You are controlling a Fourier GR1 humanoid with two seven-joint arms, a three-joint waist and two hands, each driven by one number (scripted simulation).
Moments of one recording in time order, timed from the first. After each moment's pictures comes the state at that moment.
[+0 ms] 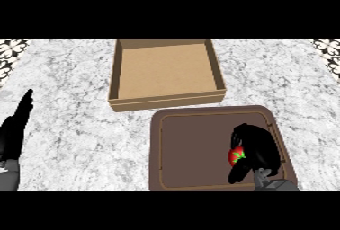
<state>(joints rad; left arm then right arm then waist) -0.09 0.36 0.19 -1.35 -0.23 0.09 0.07 -0.06 -0.12 0.30 -1.62 1.03 0.16 0.61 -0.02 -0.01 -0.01</state>
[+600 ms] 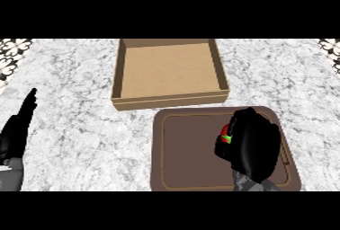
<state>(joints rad) -0.10 0.35 0.18 -1.35 -0.24 0.09 0.07 -0.19 -0.02 0.45 -1.82 1.48 0.14 1.03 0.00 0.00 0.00</state>
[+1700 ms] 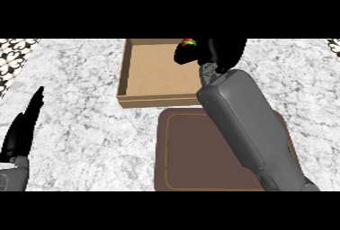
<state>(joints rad) -0.11 0.33 0.17 -1.36 -0.26 0.07 0.07 -1.00 0.00 0.17 -1.23 1.18 -0.10 1.00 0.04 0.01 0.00</state>
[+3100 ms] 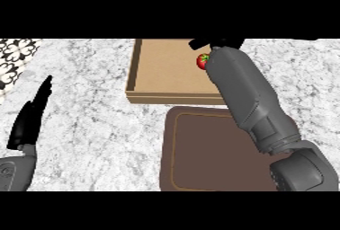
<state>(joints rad) -0.20 0.32 0.15 -1.34 -0.28 0.05 0.07 -1.30 -0.04 -0.25 -0.33 0.95 -0.68 0.67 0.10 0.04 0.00</state>
